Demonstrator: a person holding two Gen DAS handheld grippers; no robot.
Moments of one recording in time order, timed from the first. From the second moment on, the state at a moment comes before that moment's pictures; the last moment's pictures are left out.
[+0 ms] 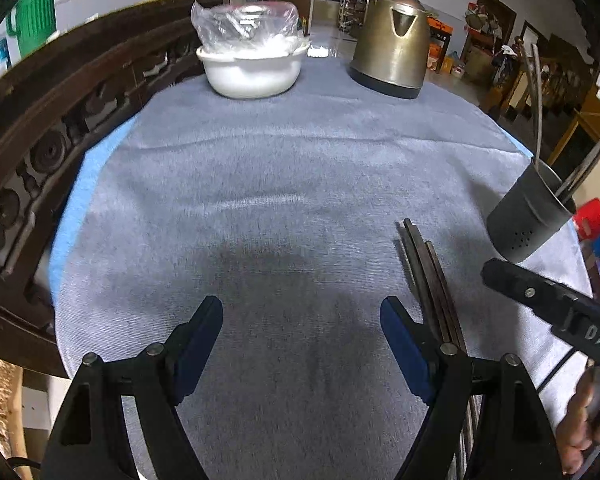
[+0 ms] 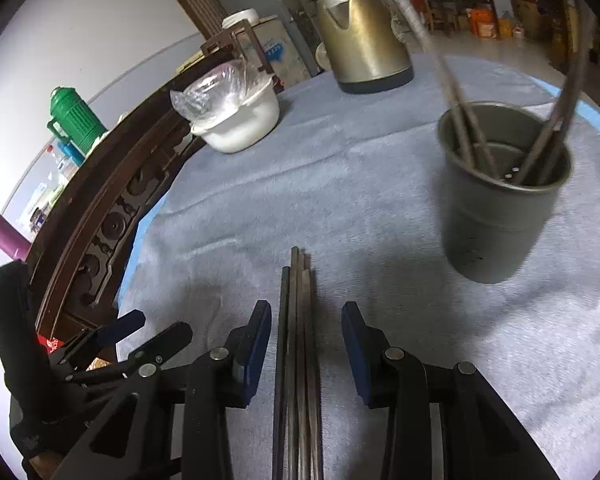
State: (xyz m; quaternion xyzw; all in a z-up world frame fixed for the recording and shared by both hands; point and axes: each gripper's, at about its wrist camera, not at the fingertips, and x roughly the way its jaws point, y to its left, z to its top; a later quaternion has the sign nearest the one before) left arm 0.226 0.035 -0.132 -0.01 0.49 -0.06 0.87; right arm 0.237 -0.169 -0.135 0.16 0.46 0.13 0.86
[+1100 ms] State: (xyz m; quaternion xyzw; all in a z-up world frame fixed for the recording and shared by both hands) left arm 0.267 -0.016 -0.161 0.01 0.54 -0.14 0.83; right arm 0.248 -0.204 -0.166 0.15 0.50 0.07 0.85
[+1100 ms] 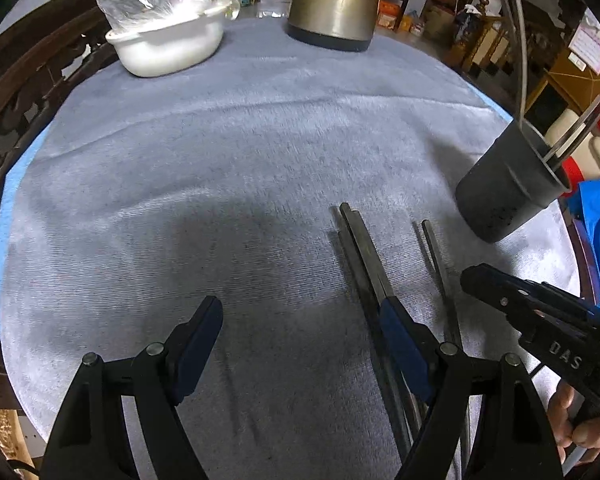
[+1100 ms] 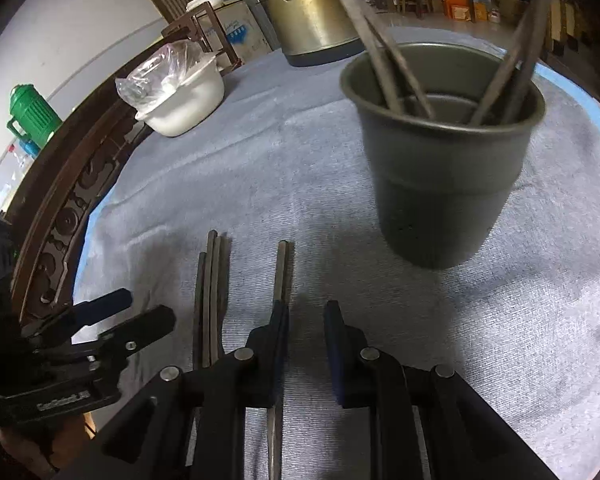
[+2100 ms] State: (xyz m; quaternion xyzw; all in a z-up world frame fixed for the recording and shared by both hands) left arm 0.284 0.000 -0.168 0.00 0.56 -0.15 0.82; right arm 0.263 -0.193 -0.152 0.16 0.49 0.09 0.85
